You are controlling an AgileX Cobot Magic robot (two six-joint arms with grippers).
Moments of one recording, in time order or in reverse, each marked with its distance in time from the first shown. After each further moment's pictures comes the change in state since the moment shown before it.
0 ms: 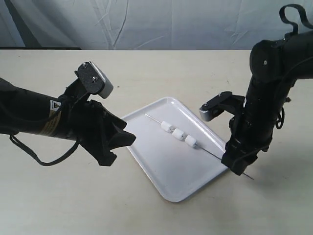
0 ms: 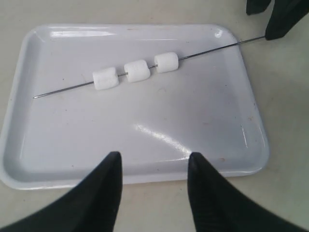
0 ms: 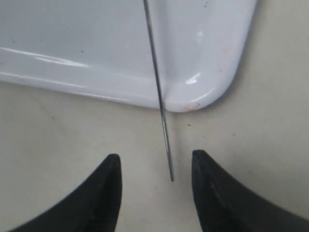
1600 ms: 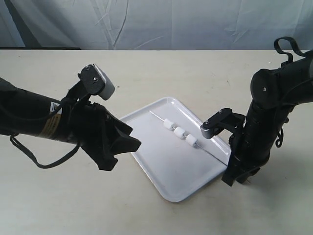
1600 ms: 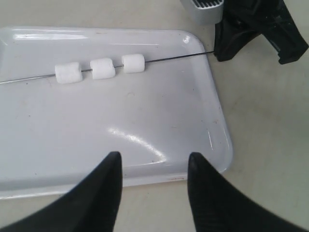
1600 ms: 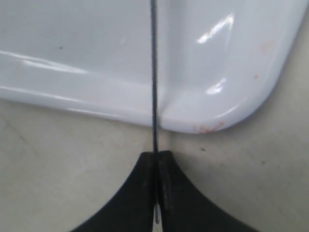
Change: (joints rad) left arm 0.000 0.000 0.000 0.000 -0.093 -0.025; right arm 0.000 0.041 0.134 0.033 -0.204 -0.052
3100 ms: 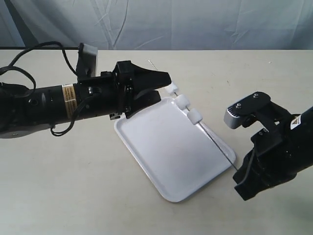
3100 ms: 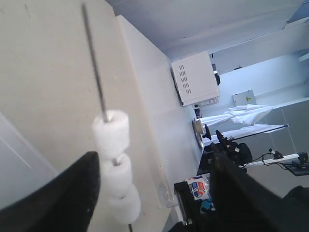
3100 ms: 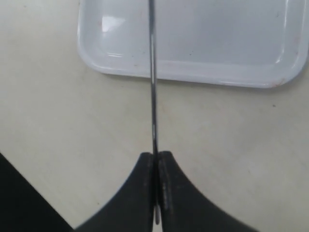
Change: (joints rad) left arm 0.000 0.194 -0.019 -0.838 -0.408 -0.270; right arm 0.007 -0.554 0.251 0.298 -0.003 -0.072
